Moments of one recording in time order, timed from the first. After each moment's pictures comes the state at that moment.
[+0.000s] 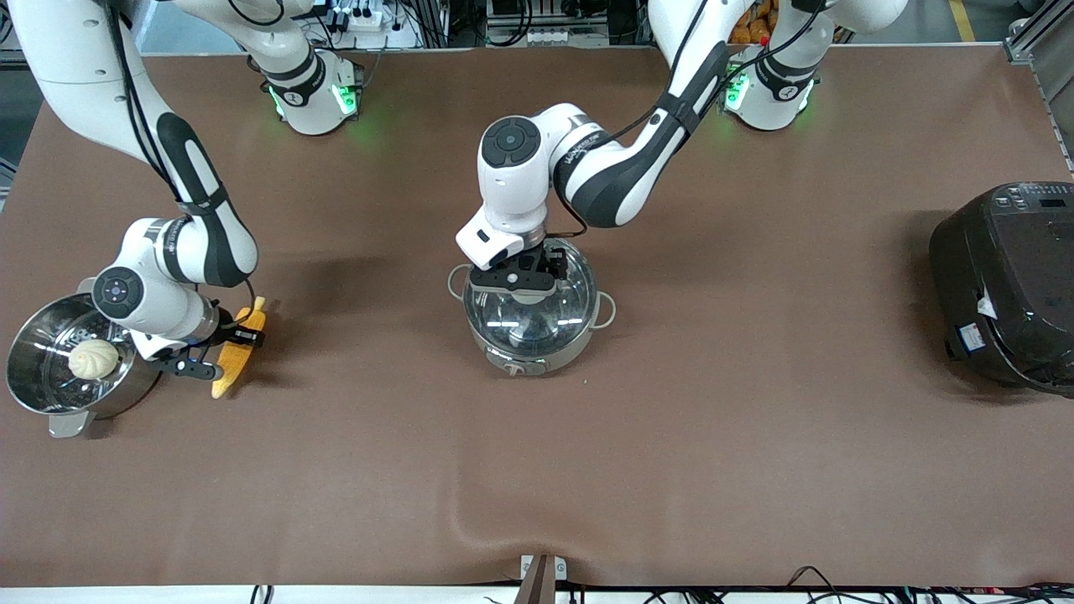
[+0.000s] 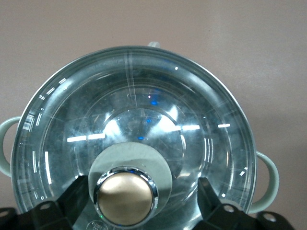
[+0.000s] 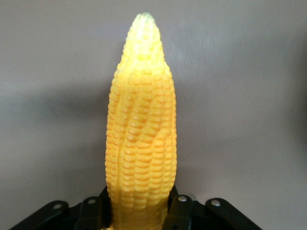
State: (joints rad) left arm -0.86 0.67 0.00 -1.35 0.08 2.11 -0.81; right arm 0.00 0.49 -0.10 -2.02 -0.02 2.45 0.11
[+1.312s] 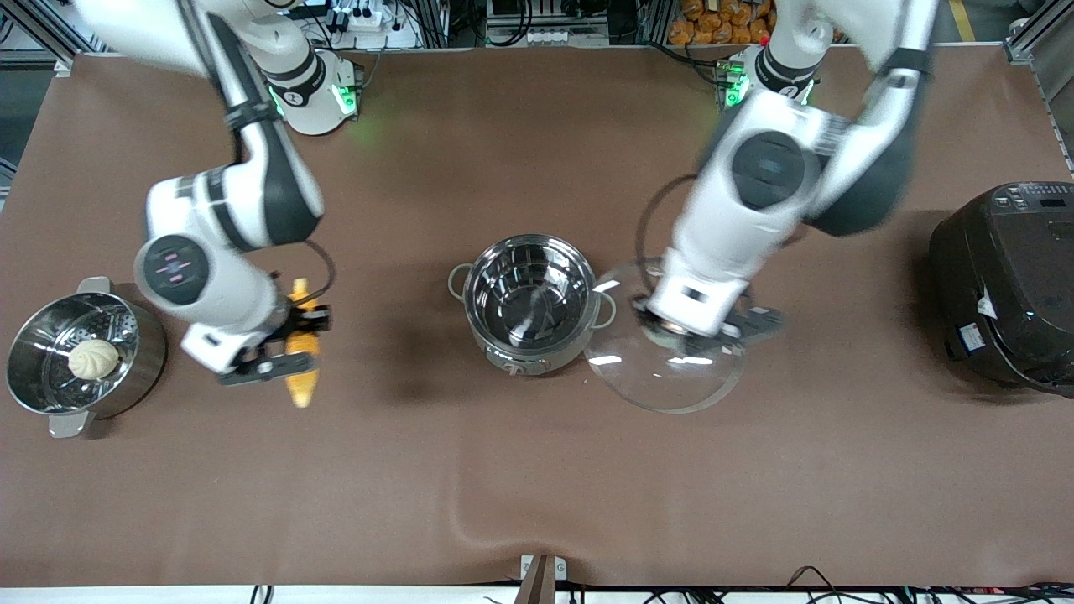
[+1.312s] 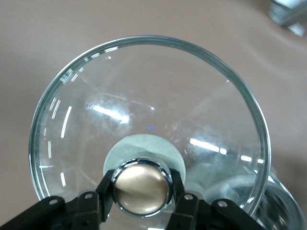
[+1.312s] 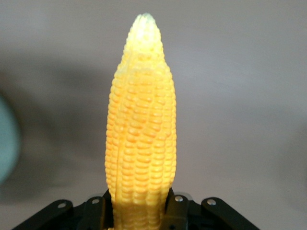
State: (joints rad) left arm -0.42 0.45 0.02 -1.32 -0.03 1.82 -0.76; right arm 0.43 0.38 -0.09 -1.63 -0.02 1.92 0.10
